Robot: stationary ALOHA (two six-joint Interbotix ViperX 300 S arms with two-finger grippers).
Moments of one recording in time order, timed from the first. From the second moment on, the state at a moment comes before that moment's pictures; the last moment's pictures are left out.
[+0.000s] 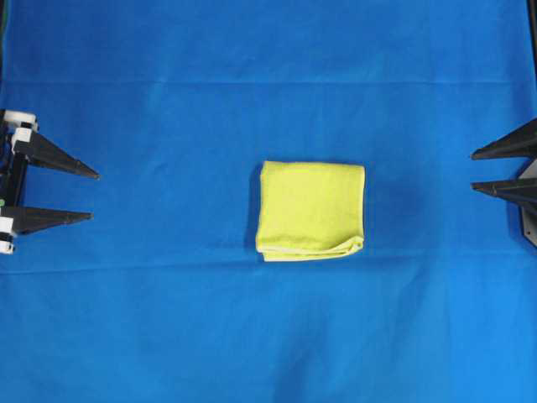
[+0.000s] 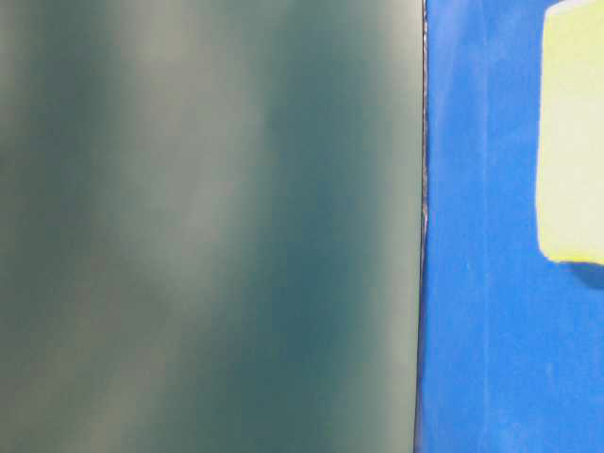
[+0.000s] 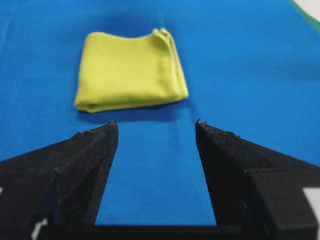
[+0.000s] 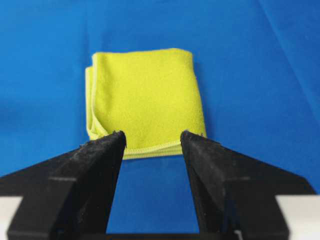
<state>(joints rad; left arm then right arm) -0.11 -1.03 1.35 -0.03 -0.18 0.05 0.21 -1.25 1.26 -0.65 0.41 0.80</state>
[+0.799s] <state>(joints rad) -0.09 -1.04 1.35 -0.03 -0.18 0.05 0.21 -1.25 1.26 -0.65 0.41 0.80</state>
